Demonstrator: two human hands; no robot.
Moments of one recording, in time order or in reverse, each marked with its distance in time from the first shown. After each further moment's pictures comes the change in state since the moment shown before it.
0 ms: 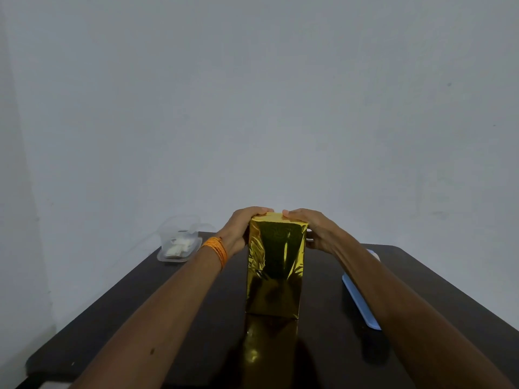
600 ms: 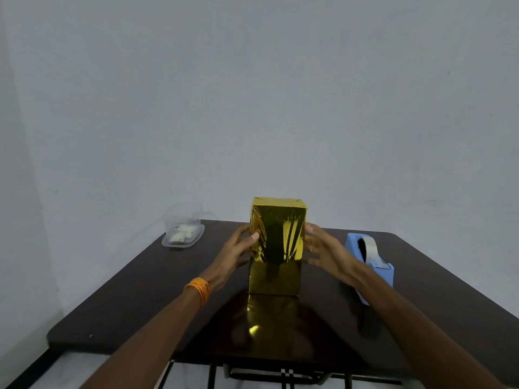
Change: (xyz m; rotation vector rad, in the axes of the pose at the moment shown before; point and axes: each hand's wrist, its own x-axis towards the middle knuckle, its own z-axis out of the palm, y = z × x) left_hand -0.052 -0.091 -0.044 0.221 -0.104 0.120; right_hand -0.047 0.080 -0.021 0.142 -0.243 -0.164
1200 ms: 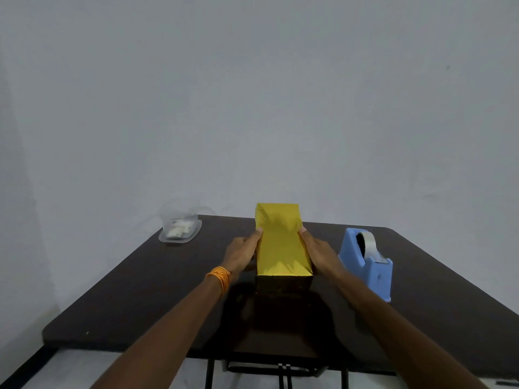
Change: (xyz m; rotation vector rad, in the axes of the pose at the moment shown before) left_hand 0.015 0.000 0.026 0.210 0.236 -0.221; right_hand 0.005 0.016 0.025 -0.543 0.441 0.206
